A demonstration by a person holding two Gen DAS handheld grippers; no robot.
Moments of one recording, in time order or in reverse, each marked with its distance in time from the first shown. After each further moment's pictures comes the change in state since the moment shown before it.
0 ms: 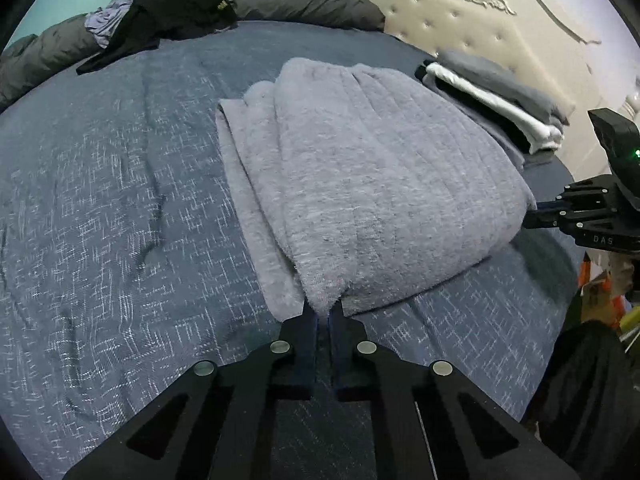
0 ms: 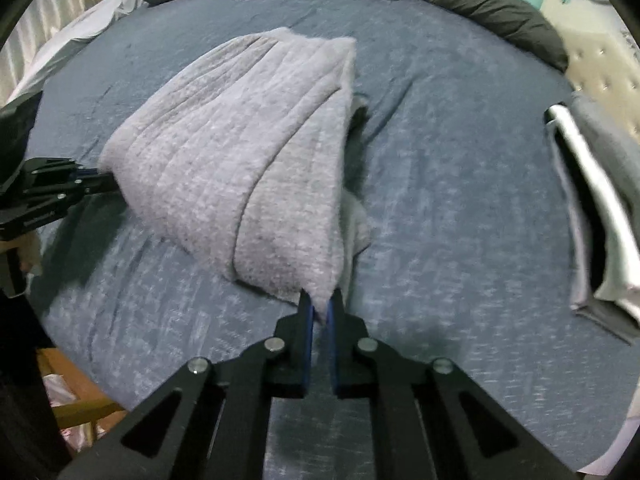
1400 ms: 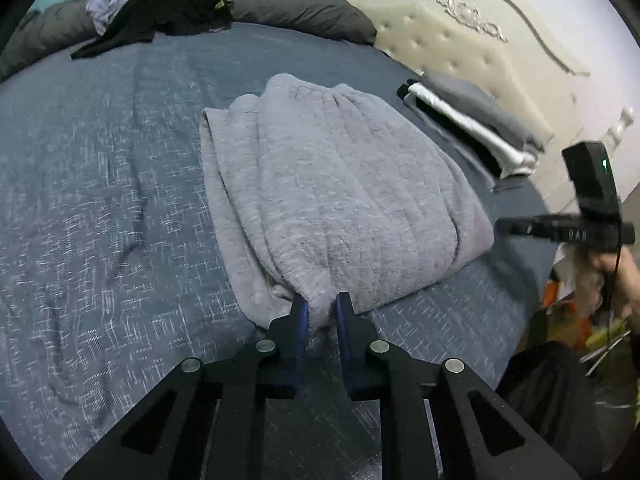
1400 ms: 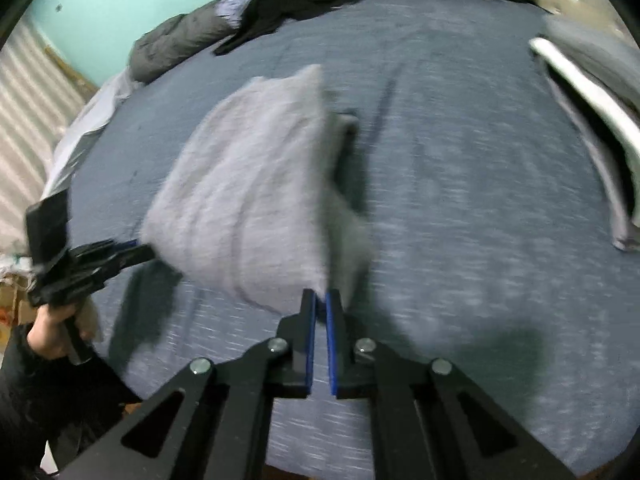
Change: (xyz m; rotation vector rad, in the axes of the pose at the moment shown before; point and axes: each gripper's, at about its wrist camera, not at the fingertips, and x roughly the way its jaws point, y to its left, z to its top) left arm -0.014 -0.009 0.008 -0.056 -0.026 -0.085; right arm -0.032 -0.052 -0.012 0.310 -0.101 0.202
